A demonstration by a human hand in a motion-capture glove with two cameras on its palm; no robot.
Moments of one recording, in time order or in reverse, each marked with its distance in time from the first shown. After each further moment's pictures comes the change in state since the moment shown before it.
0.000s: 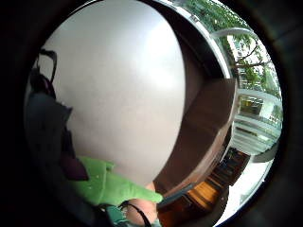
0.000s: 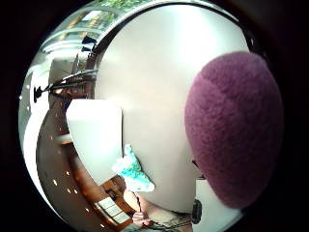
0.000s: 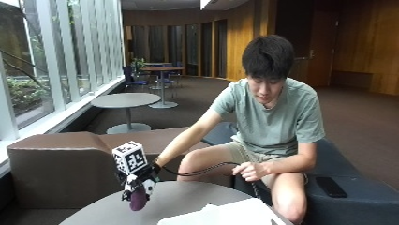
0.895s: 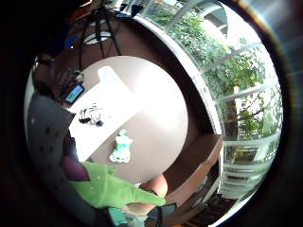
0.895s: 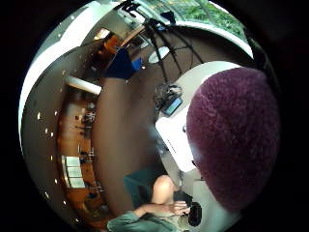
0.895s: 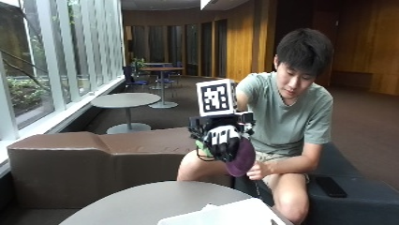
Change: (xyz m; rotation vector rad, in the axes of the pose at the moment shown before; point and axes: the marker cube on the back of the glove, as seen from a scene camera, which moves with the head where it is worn) arm -0.366 0.147 -0.206 0.190 -0.017 -0.538
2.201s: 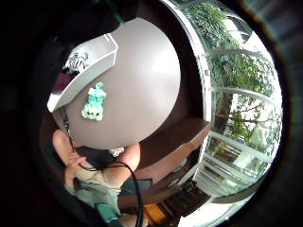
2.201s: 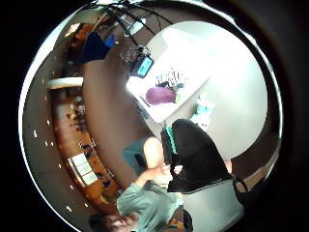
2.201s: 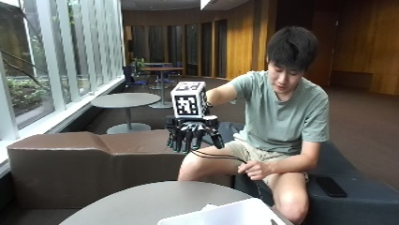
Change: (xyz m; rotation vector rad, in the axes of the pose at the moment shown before) arm 0.107 0.071 -0.005 -0.304 0.079 -0.022
